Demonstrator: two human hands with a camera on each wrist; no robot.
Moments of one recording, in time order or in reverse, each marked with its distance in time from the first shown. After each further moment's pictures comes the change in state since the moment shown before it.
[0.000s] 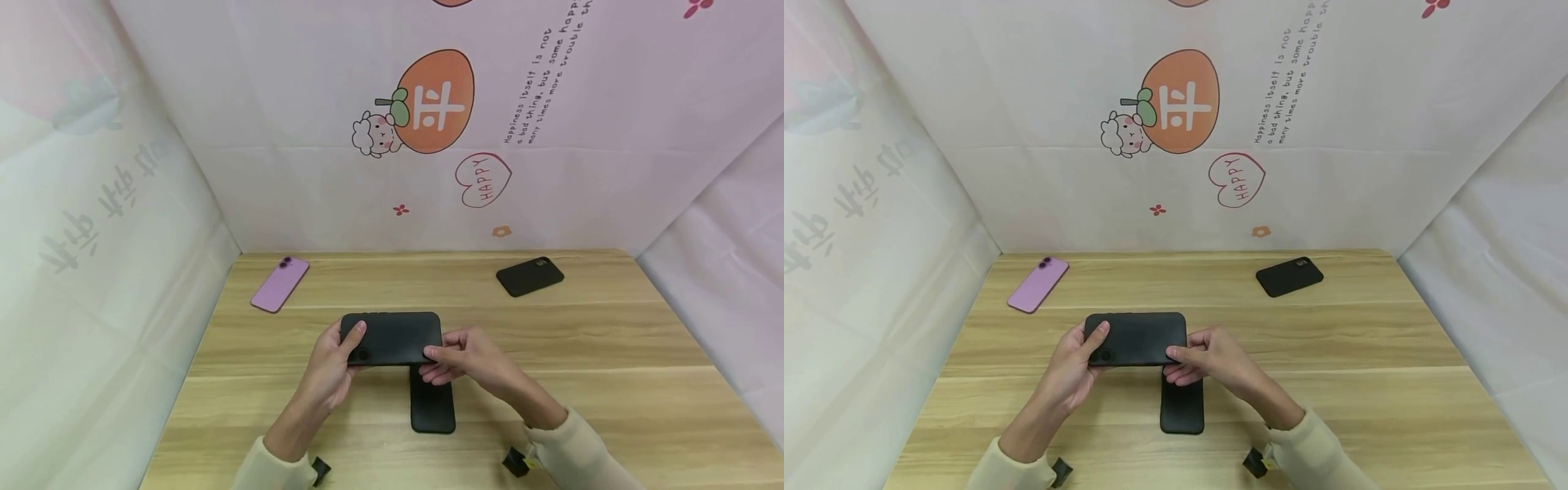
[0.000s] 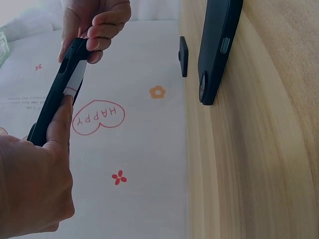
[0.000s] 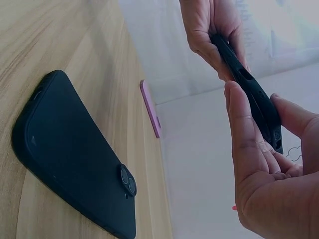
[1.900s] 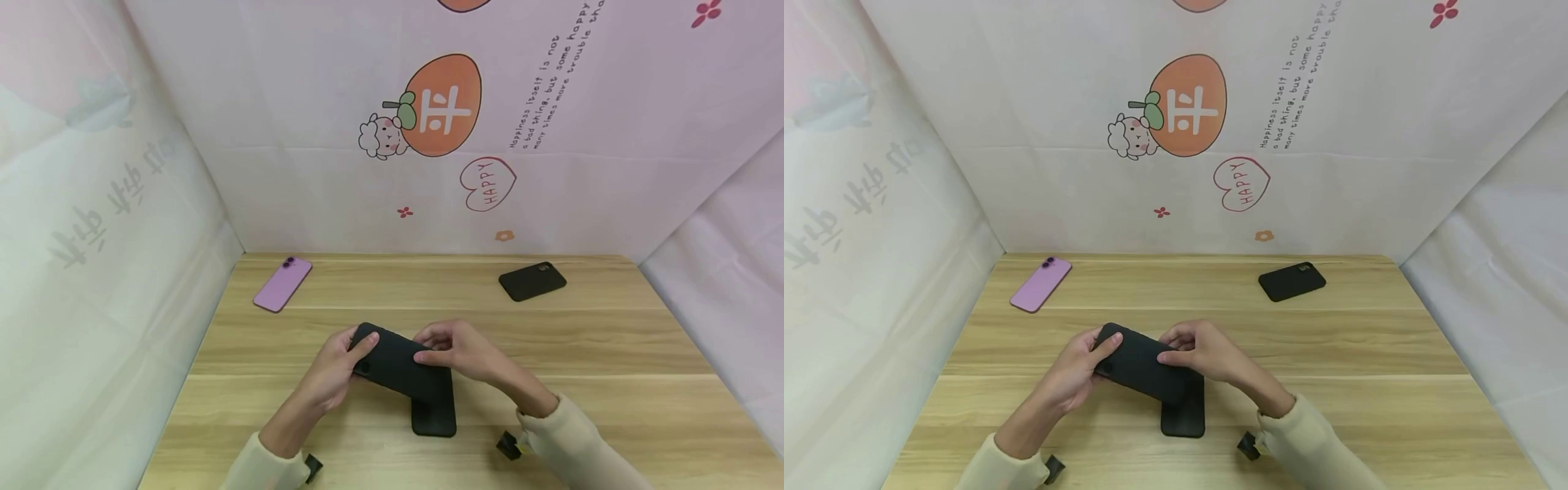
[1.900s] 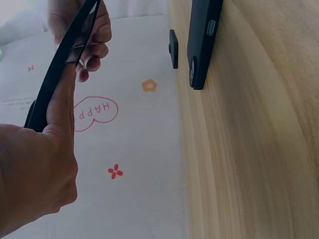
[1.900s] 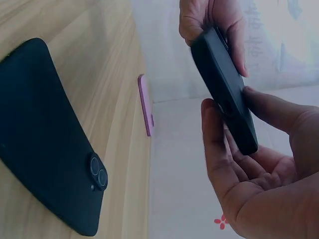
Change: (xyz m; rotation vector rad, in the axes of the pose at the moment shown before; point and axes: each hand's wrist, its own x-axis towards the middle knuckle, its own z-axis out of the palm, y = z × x) left_hand 0.002 -0.001 -0.015 0.169 -0.214 -0.078; right_hand 0.018 -0.019 0.006 -0.498 0.016 -0.135
